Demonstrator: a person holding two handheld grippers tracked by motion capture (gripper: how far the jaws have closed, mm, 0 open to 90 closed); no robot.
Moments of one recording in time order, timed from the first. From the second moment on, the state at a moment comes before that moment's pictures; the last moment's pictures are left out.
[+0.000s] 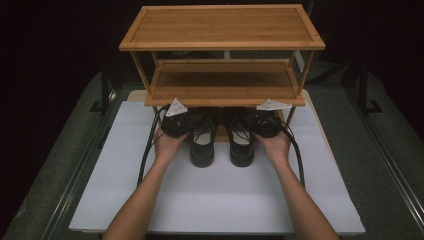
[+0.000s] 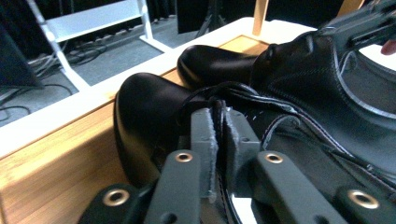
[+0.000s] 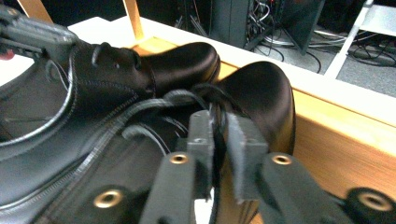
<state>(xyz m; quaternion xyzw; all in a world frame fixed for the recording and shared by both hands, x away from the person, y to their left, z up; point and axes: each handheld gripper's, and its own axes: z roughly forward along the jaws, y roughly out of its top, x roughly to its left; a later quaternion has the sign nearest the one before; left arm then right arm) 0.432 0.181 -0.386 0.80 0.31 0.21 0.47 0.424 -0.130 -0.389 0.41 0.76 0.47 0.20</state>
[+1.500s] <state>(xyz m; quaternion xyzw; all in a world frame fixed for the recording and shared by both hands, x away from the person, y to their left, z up) 0.363 0.197 -0.440 0.86 0.26 0.15 0.41 0.351 -0.146 -0.445 0.38 0.83 0.40 0.11</state>
